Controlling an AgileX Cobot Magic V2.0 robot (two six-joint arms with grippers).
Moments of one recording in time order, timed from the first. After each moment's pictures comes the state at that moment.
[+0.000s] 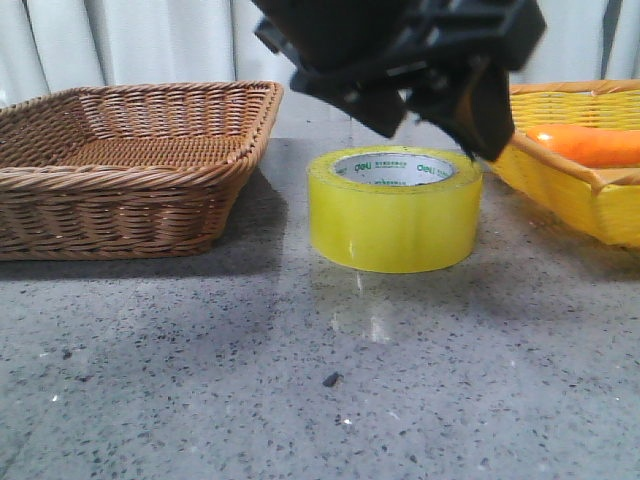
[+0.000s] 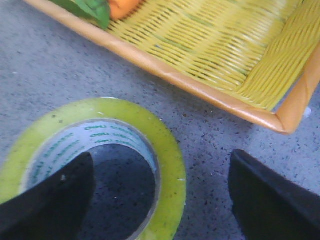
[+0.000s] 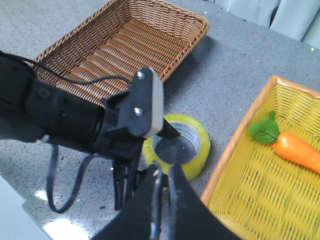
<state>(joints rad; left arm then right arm) -0.95 1.67 -1.27 -0.12 0.41 0.10 0.61 0.96 -1.49 0.02 1.18 0.00</state>
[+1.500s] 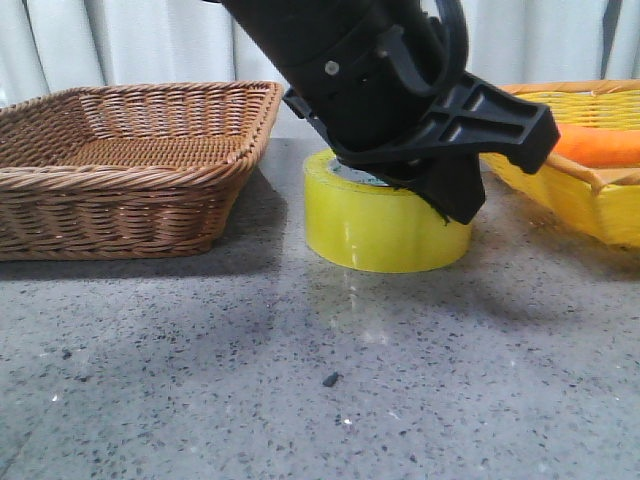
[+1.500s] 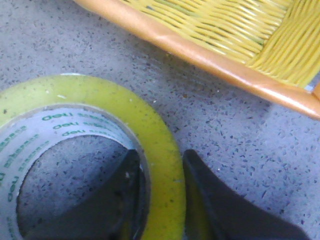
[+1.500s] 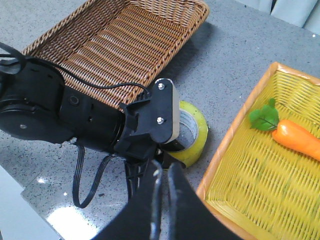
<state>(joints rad) -0.95 1.76 -1.28 -0.11 0.41 0.10 0.61 0.96 -1.49 0.02 1.22 0.00</state>
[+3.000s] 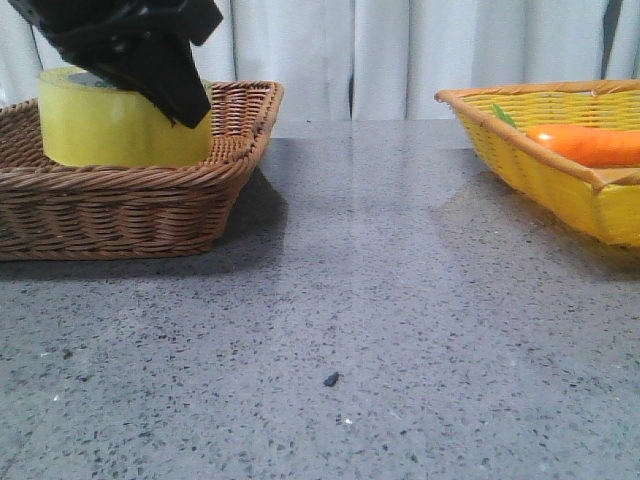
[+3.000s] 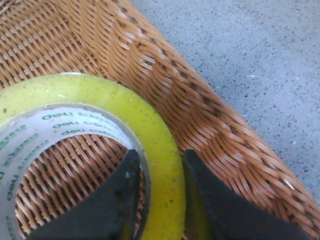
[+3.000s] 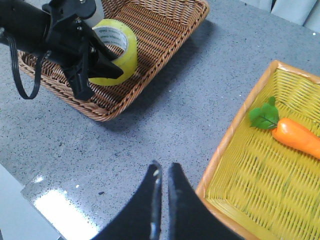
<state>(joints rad) -0.60 1.49 -1.18 -0.03 0.63 0.10 0.61 0.96 -1.49 0.02 1.22 0.00</state>
